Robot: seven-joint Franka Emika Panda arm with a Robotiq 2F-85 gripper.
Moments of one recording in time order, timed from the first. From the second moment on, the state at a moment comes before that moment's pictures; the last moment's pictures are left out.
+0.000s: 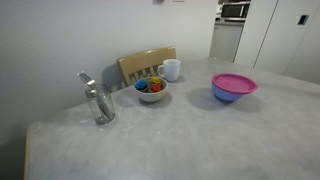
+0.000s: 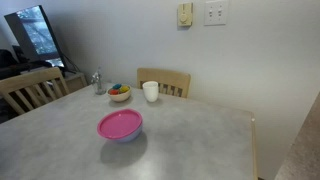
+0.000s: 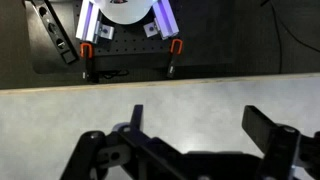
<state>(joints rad) 0.10 -0.77 0.12 -2.56 0.16 1.56 0.20</state>
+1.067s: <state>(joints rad) 0.04 -0.65 0.05 -2.56 -0.04 1.87 0.09</state>
